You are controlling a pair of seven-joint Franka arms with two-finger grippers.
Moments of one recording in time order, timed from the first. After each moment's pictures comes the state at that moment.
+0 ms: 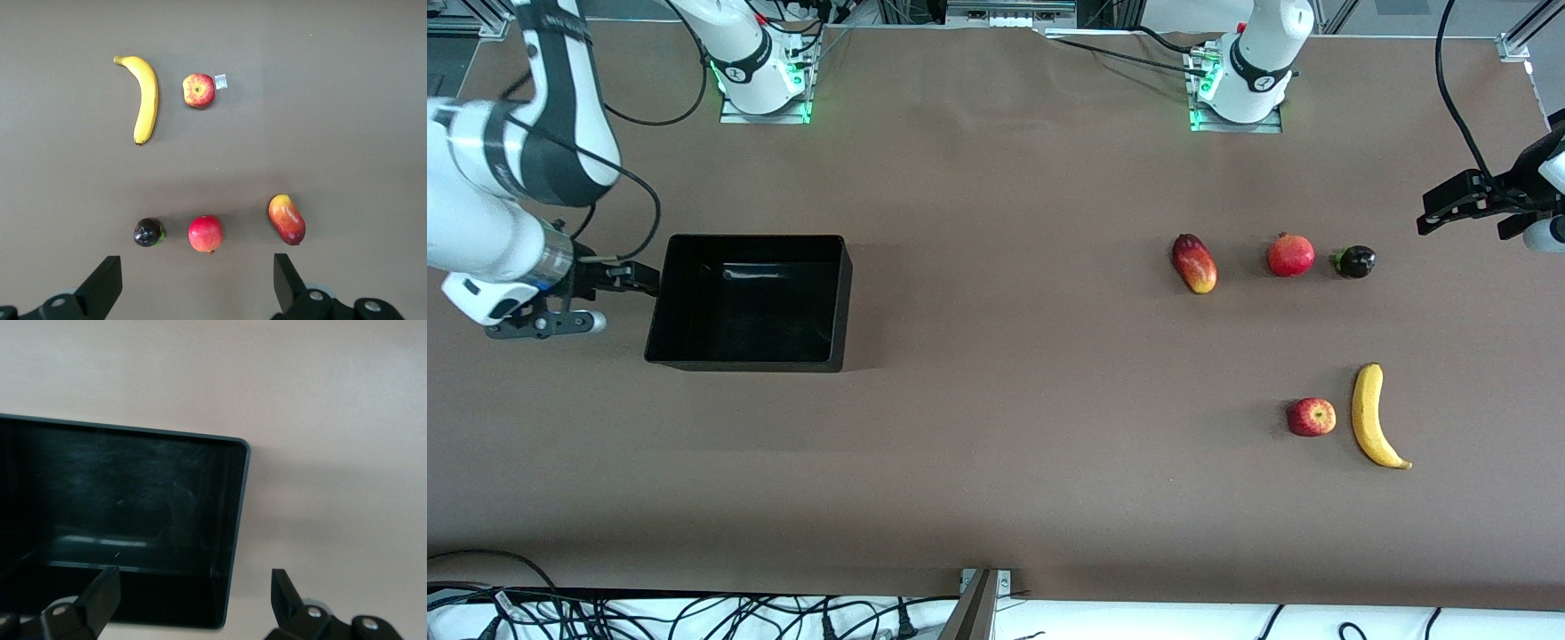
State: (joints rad) left arm -0.05 0.04 0.10 -1.55 -0.01 1.55 0.09; right arm 0.32 0.22 -0.38 -1.93 0.01 2.03 -0.14
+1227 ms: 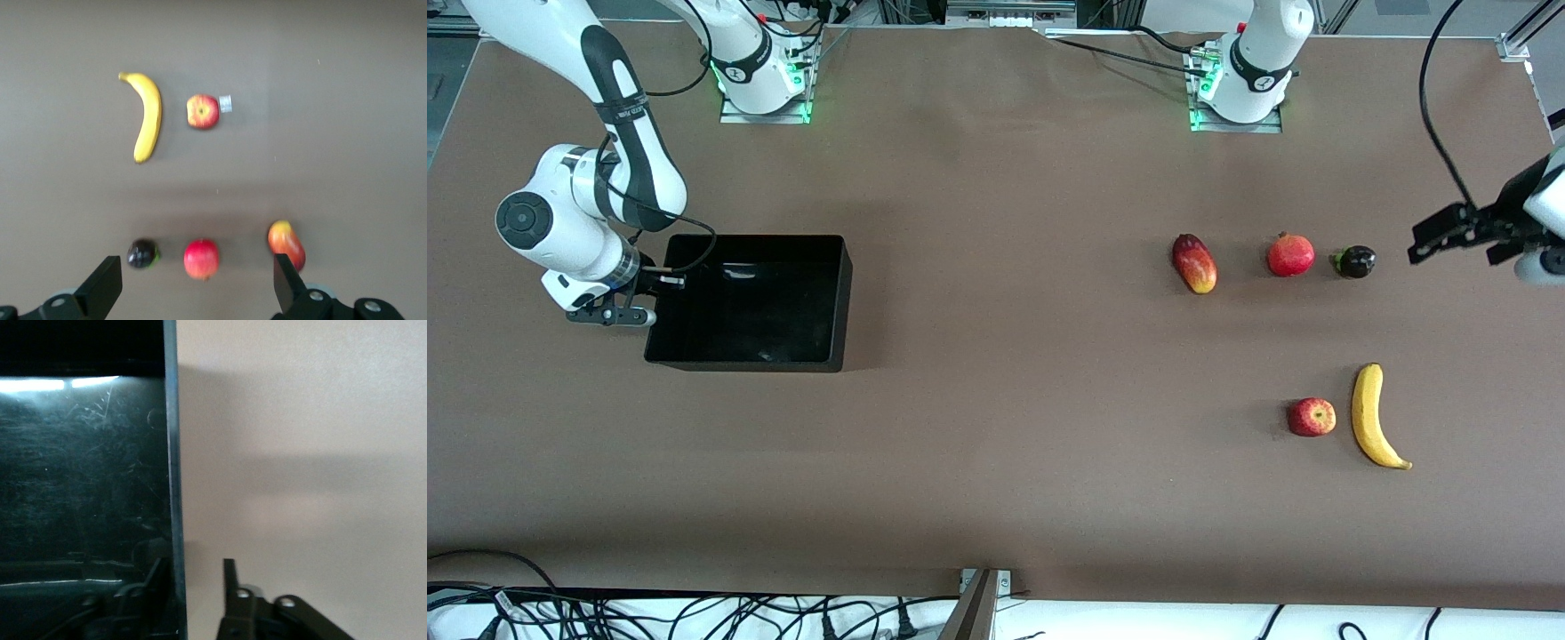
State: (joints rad) left arm -0.05 0.11 0.09 -1.57 -0.01 1.71 0.01; right arm 0.27 0.30 -0.39 -2.27 0.05 2.48 -0.13
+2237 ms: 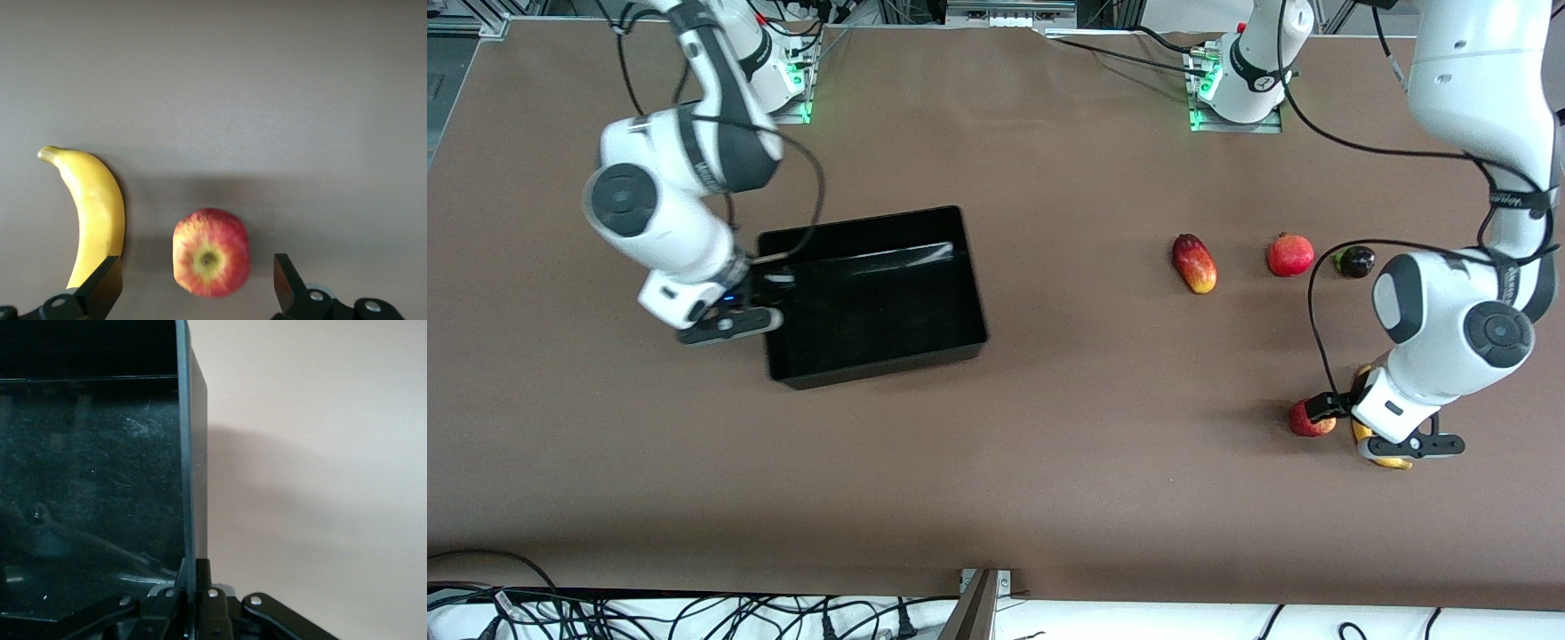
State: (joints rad) left arm -0.03 0.65 0.09 -1.59 -0.01 2.36 -0.01; right arm 0.52 0.27 -0.17 -1.86 0.09 2.08 0.11
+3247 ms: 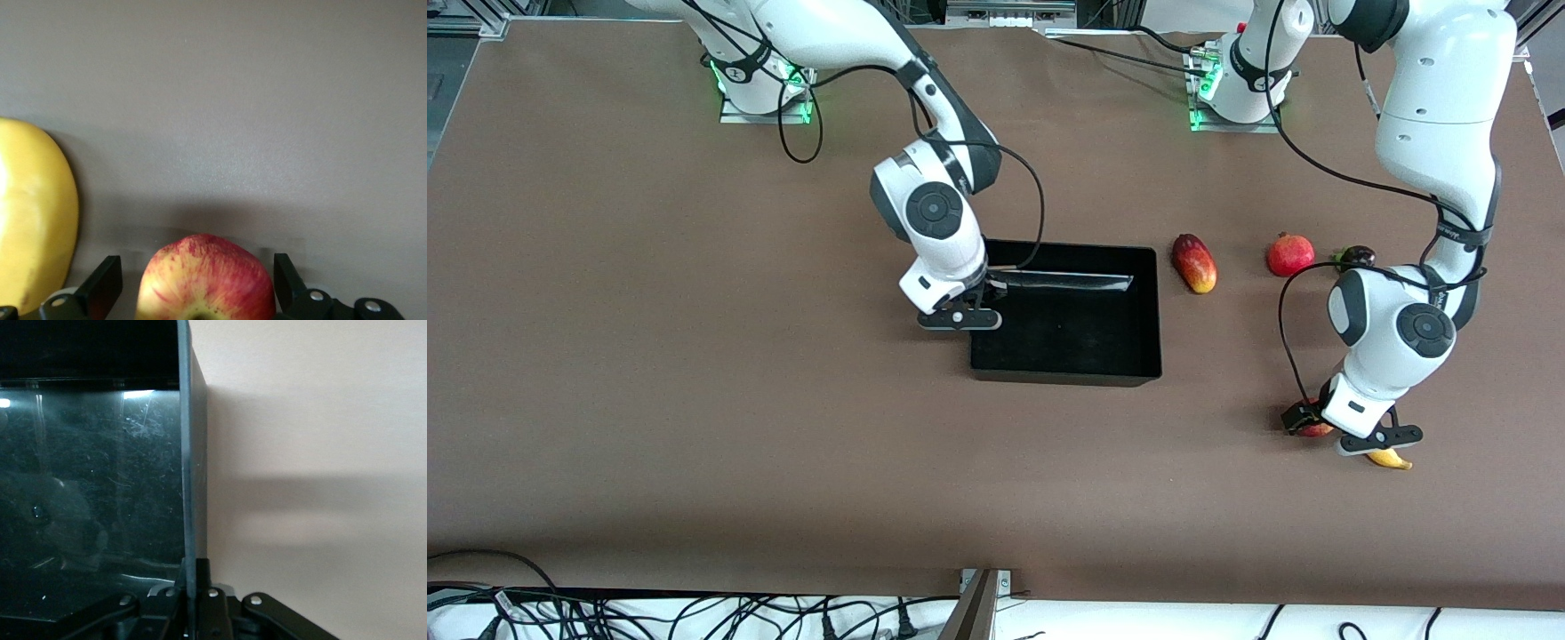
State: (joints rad) left arm -0.02 0.75 0.08 -1.73 -0.01 2.70 -0.15; right arm 0.87 0.73 -0.17 -1.51 0.23 2.28 0.63
